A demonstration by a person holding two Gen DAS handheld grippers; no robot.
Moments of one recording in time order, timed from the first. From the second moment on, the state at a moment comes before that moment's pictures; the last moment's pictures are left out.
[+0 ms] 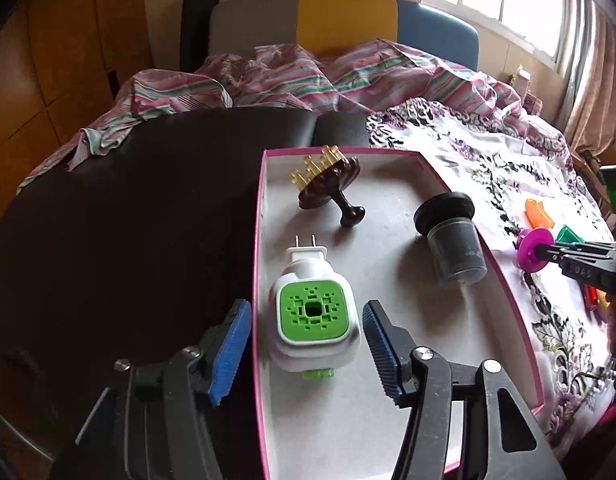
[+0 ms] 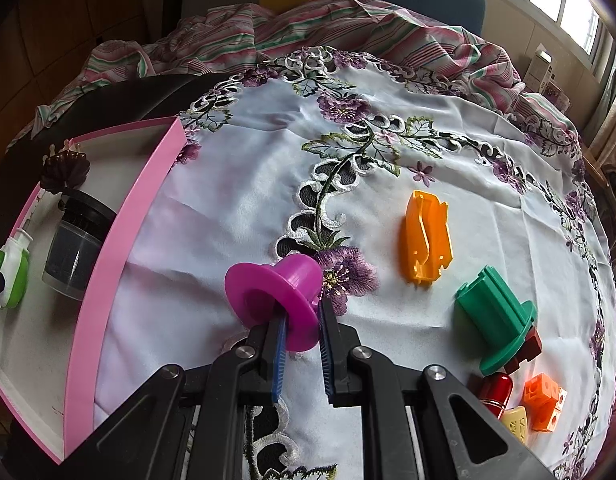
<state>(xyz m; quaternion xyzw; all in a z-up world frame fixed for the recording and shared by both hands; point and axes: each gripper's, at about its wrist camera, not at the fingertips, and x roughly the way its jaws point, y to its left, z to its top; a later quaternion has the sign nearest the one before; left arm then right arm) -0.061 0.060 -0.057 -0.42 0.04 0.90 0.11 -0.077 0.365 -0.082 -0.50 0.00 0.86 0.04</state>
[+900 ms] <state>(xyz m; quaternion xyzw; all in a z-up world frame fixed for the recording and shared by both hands) -0.035 0.038 -0.036 -0.41 0.02 0.91 0.09 -0.075 0.365 -0.080 -0.50 0.00 0.87 0.04</state>
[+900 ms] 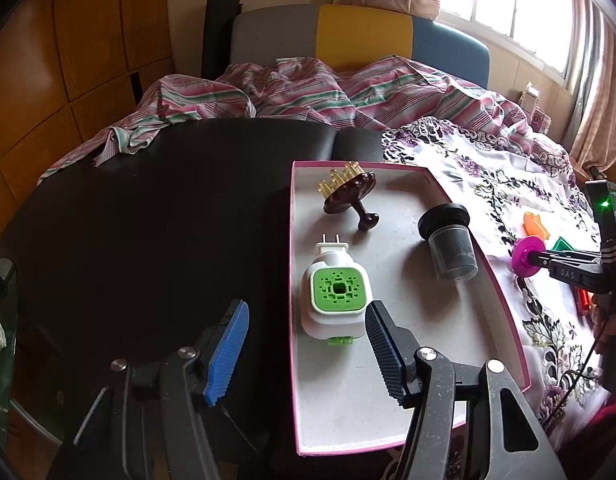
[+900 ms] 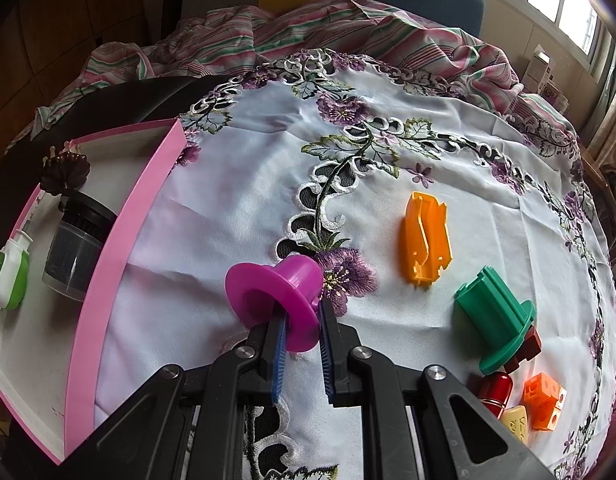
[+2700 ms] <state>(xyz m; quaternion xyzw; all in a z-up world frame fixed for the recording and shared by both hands) -0.029 -0.024 -0.032 -0.40 -0.03 0.91 0.04 -0.121 0.175 -0.060 -0.48 -0.02 0.87 -0.11</state>
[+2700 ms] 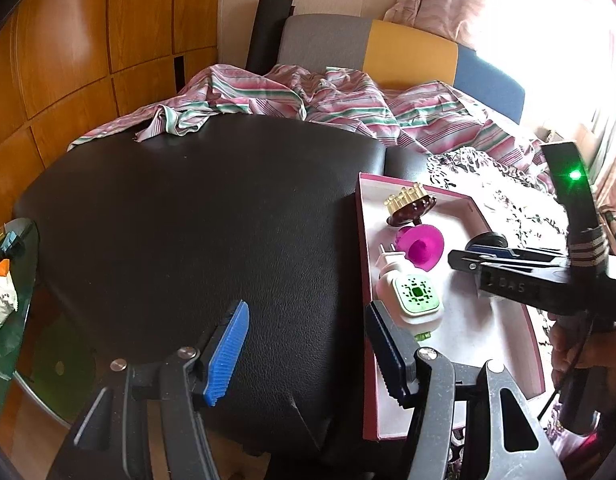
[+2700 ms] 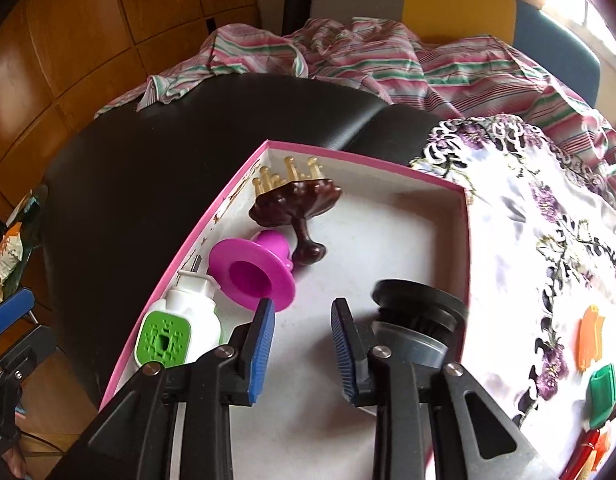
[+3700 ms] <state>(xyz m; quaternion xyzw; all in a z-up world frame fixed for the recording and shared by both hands) -0.022 0.011 -0.029 -0.40 0.01 0.91 0.07 -0.076 0.275 -0.024 -0.44 0.03 0.90 -0.04</state>
